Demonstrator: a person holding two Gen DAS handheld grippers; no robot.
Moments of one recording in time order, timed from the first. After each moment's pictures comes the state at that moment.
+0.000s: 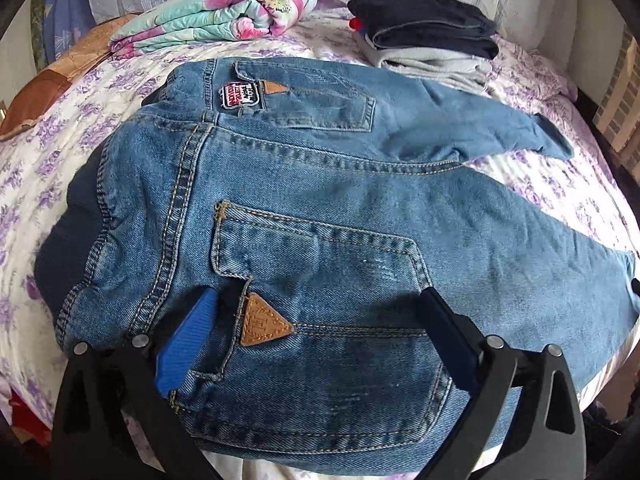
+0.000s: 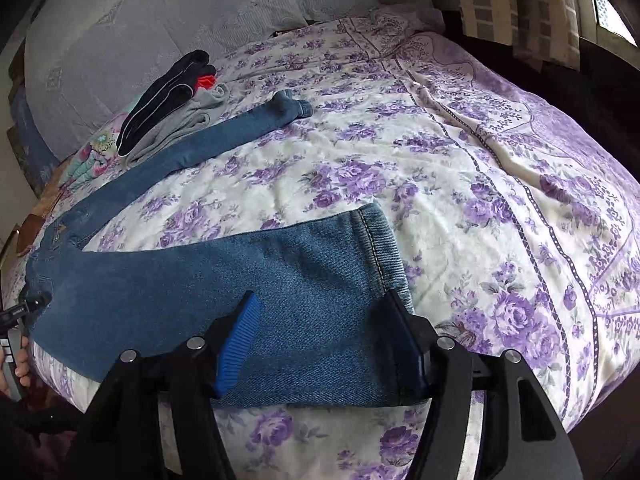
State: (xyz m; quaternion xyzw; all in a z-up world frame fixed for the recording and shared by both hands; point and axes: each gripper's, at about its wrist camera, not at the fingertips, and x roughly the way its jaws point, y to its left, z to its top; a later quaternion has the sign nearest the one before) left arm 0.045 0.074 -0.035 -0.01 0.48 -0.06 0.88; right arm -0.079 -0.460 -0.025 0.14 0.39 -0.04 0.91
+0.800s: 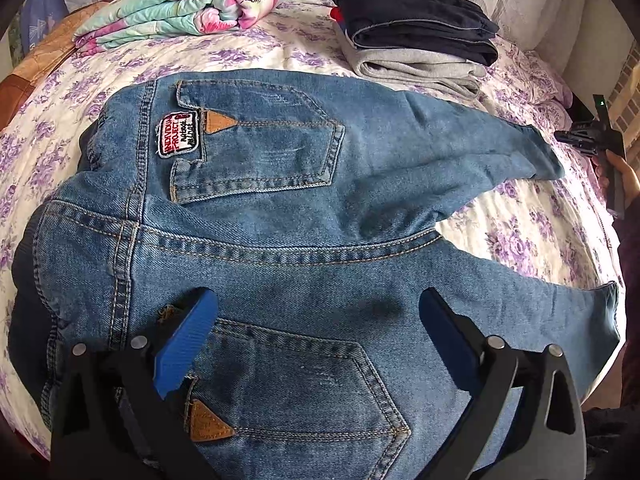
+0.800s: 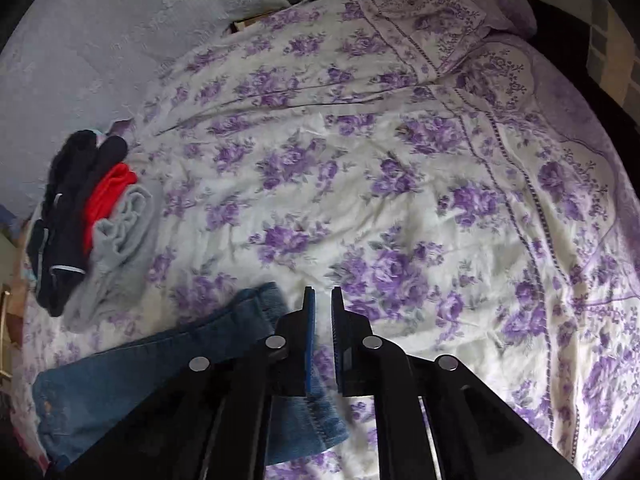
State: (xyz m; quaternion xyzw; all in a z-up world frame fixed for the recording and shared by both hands) left arm 0.103 0.050 -0.021 -0.03 0.50 -0.10 0.86; right arm 0.299 -0.512 0.013 0.17 0.47 -0.02 0.87
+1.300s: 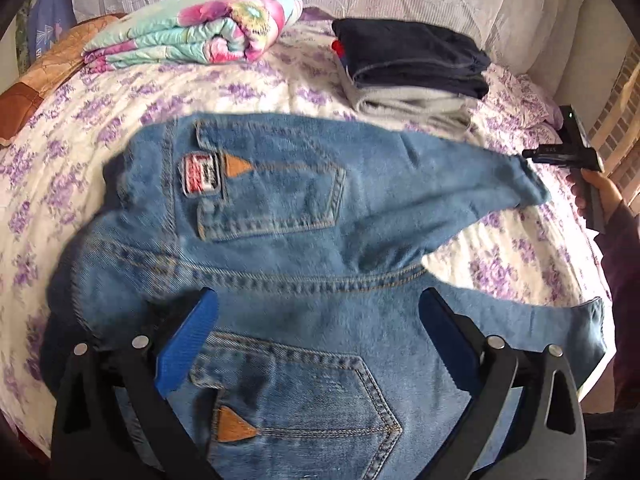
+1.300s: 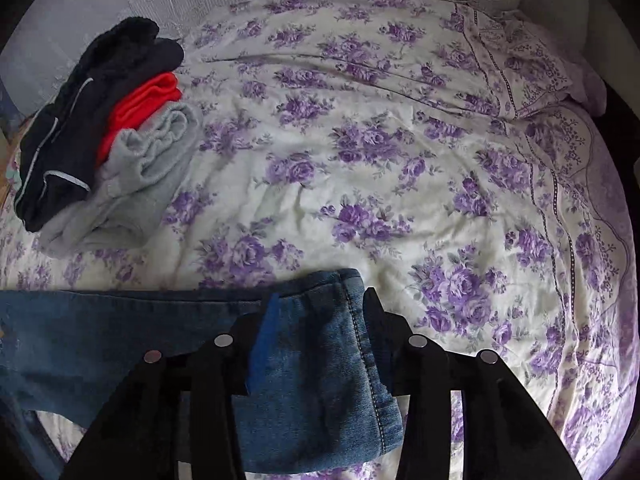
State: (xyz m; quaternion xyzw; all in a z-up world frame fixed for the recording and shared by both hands) left arm 0.100 0.075 0.018 -0.05 0.46 -0.11 0.88; right arm 0.323 -0.439 0.013 0.02 0.50 -0.01 0.86
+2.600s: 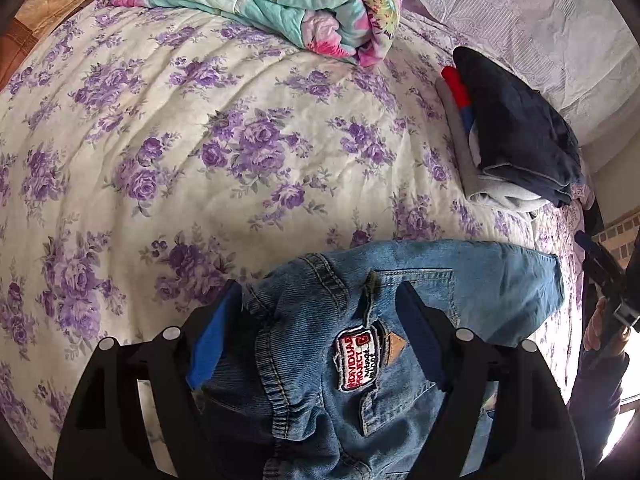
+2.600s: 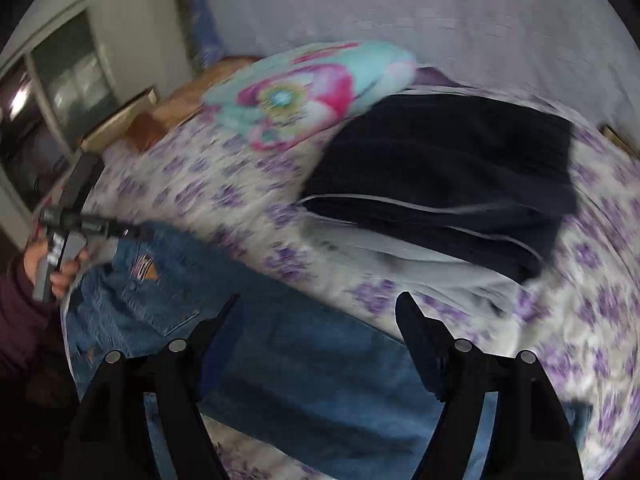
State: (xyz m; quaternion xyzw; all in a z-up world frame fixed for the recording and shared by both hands) left arm 0.260 0.187 -0.003 -0.16 0.56 -0.08 0.81; right arm 0.287 -0.175 0.060 -0.12 0.43 0.34 0.83
